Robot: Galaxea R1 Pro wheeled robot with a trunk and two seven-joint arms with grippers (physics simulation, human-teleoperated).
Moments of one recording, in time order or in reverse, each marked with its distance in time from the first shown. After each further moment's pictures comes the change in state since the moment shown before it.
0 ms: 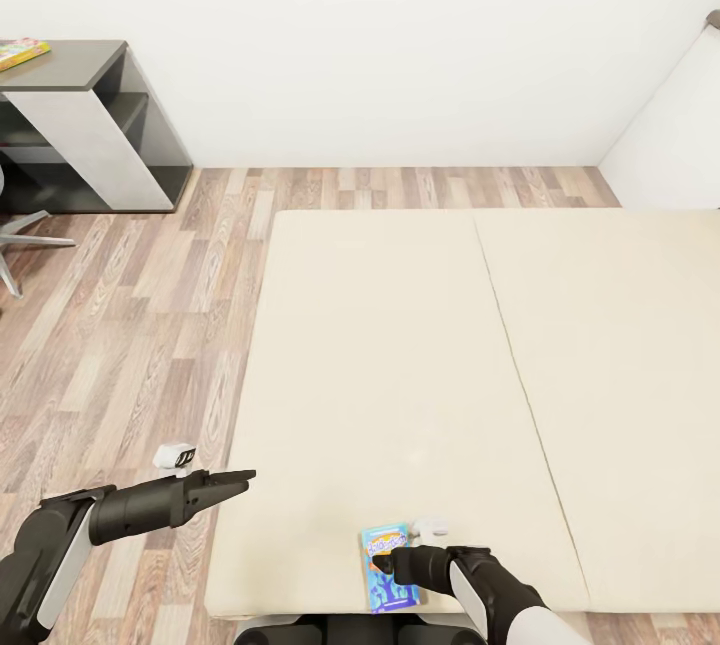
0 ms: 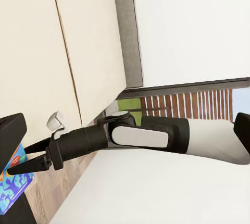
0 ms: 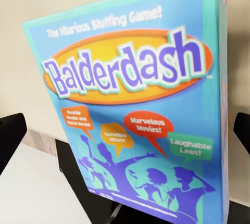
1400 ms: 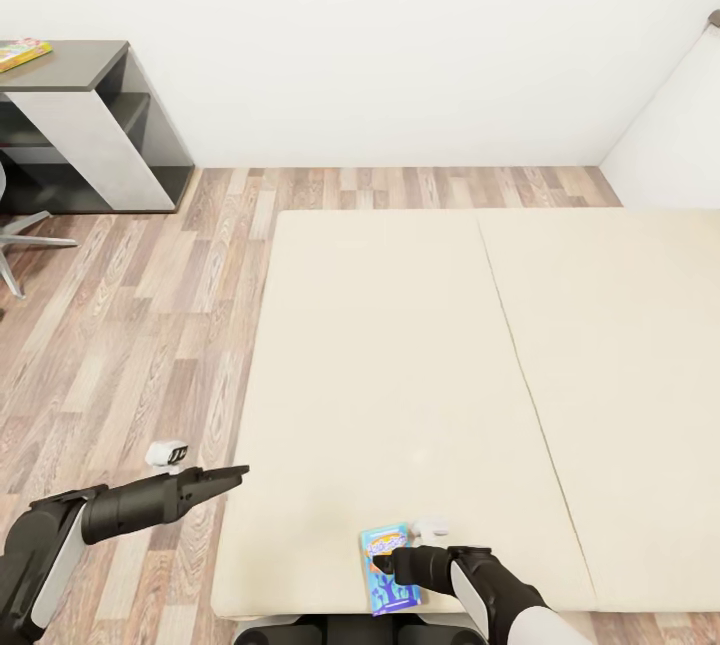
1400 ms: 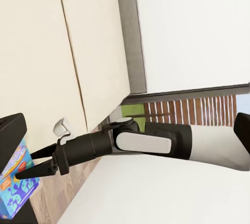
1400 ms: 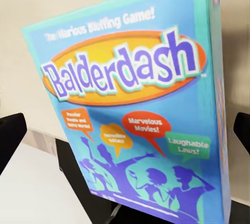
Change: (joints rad) left arm 0.000 0.000 0.035 0.000 0.000 0.000 0.000; right arm 0.000 -0.003 0.000 0.000 0.000 0.003 0.005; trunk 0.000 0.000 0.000
